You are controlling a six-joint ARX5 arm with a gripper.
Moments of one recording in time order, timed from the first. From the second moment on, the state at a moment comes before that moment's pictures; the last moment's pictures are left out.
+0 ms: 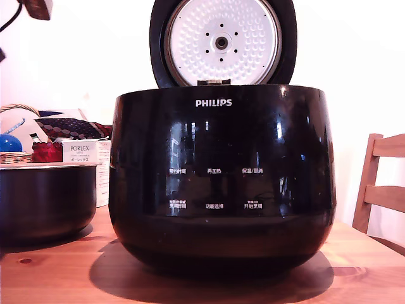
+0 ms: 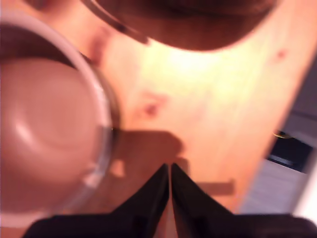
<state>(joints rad) -0.27 1.37 1.24 -1.20 0.13 0.89</state>
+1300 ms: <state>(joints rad) -0.22 1.67 1.24 -1.00 0.10 0.94</state>
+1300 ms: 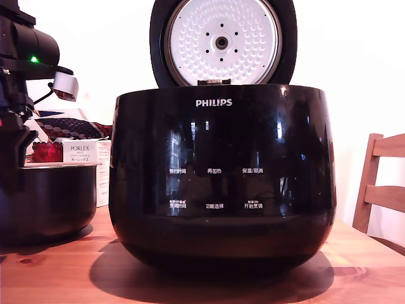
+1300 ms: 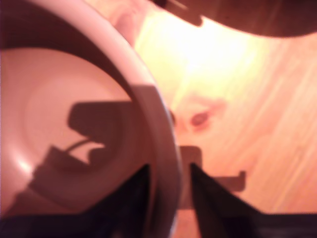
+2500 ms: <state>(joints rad) -0.29 1.57 1.25 -1.09 -0.07 0.95</state>
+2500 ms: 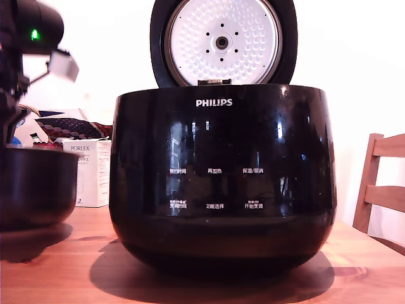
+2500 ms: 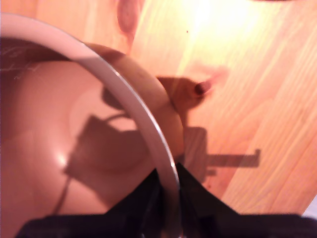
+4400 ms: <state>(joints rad) -0.65 1.32 1.56 -1.39 -0.07 0.71</state>
